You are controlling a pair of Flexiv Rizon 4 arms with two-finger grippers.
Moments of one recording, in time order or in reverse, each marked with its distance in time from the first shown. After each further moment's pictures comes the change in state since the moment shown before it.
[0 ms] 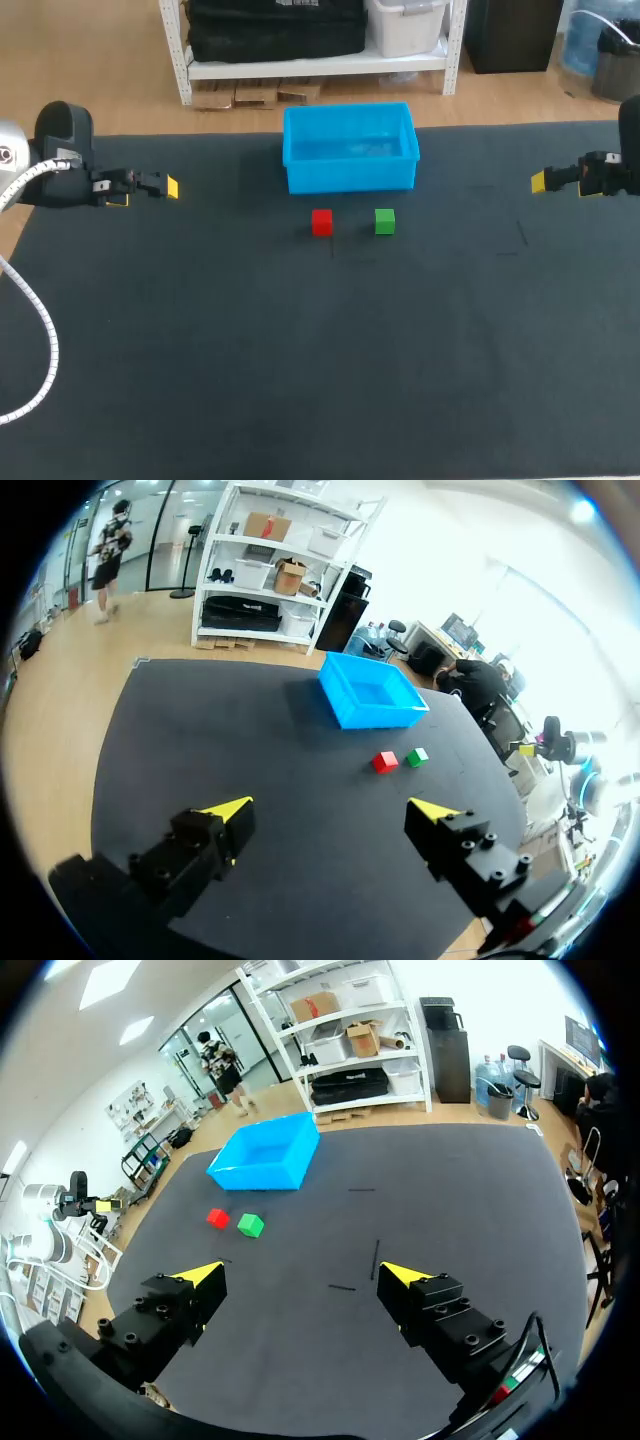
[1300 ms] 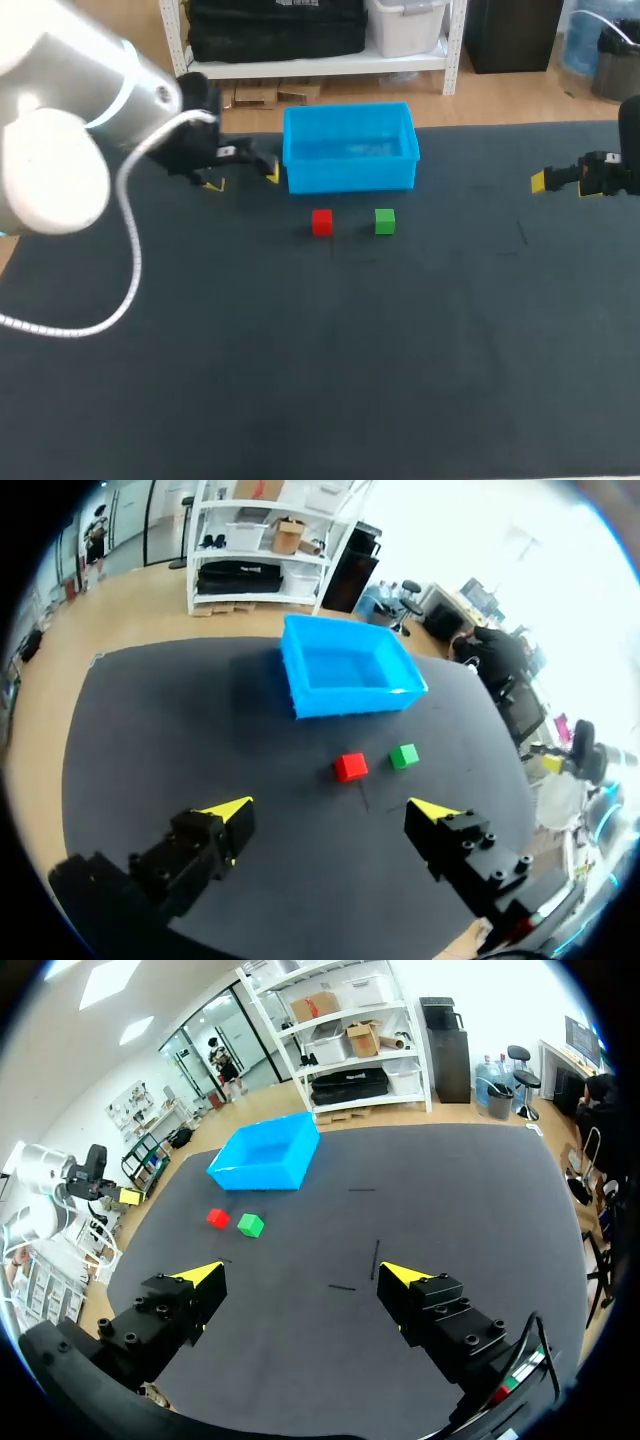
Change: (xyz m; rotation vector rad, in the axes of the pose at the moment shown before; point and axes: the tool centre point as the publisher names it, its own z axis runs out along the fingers) left arm -0.024 -0.088 0.102 -0.095 0.209 -0.002; right arm 0.000 0.000 0.000 0.000 0.000 0.000
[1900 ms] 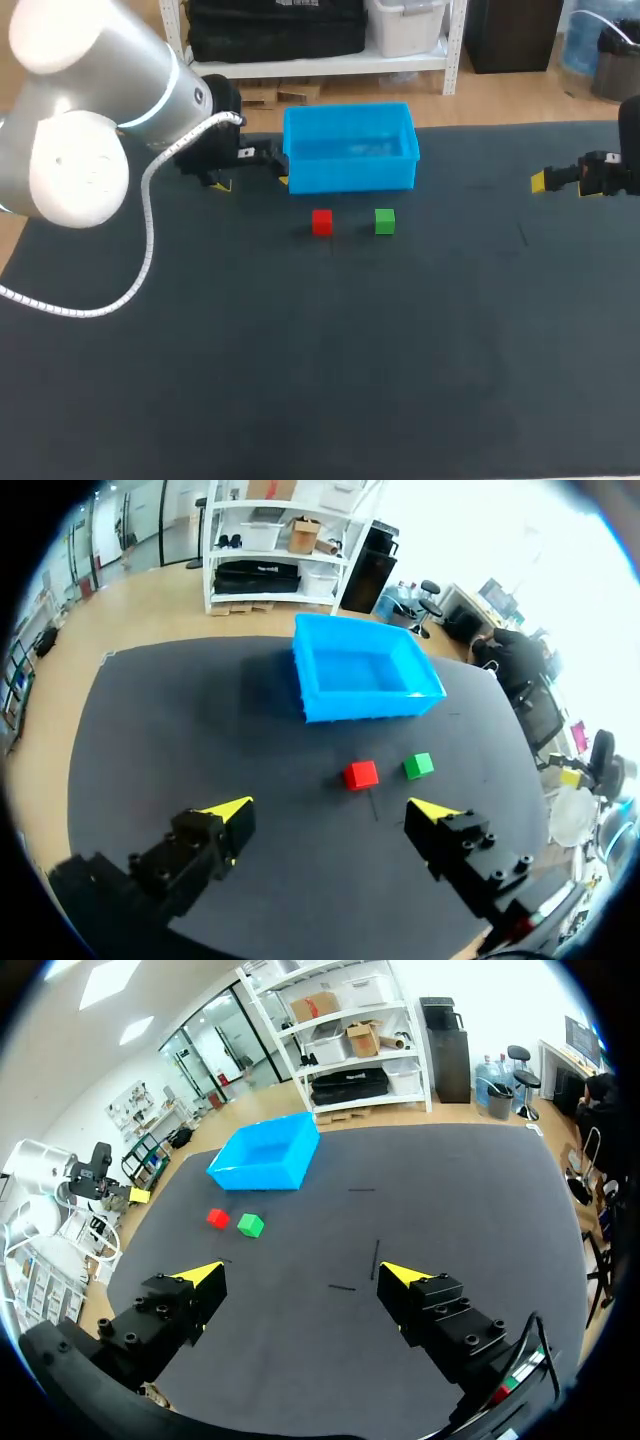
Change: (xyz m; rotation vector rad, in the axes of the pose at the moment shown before) left arm -0.006 0.000 0.011 -0.071 -0.011 -0.039; right arm 0.000 0.000 0.000 0.000 0.000 0.000
